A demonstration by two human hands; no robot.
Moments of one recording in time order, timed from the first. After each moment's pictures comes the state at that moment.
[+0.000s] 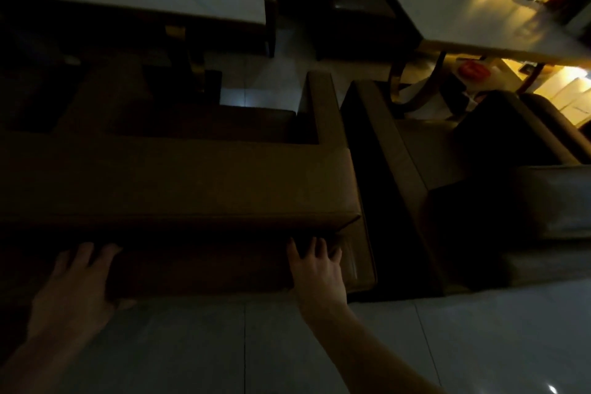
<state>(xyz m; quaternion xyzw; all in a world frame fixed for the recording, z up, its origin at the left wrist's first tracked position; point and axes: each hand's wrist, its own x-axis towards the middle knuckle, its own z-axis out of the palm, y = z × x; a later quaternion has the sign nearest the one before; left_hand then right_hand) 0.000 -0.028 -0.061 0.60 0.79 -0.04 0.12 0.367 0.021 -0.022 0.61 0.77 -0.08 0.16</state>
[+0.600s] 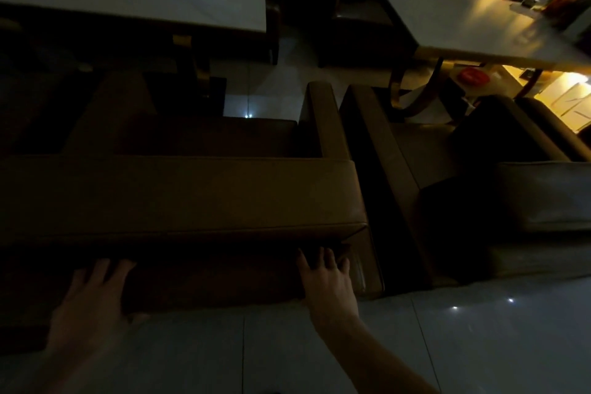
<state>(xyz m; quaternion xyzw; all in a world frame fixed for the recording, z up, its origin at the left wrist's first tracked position) 0.059 -0.079 -0.040 0.57 0.81 -0.04 0.14 0.407 -0.020 -0.021 0.60 0.78 -0.09 0.18</state>
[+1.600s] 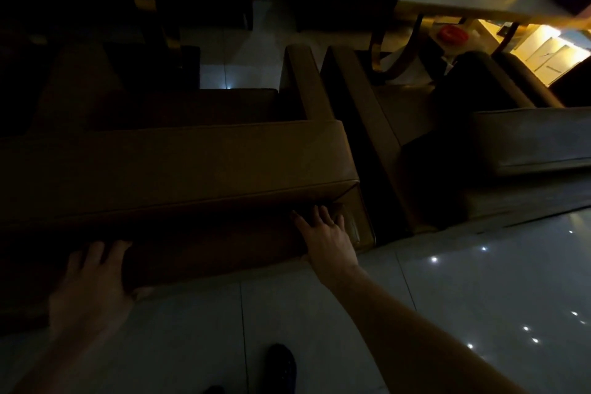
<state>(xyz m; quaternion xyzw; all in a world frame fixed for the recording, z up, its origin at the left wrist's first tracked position) 0.074 -0.099 -0.036 0.58 0.80 -0.05 0.14 0.430 -0.027 -0.026 0.60 0.78 -0.14 0.11</state>
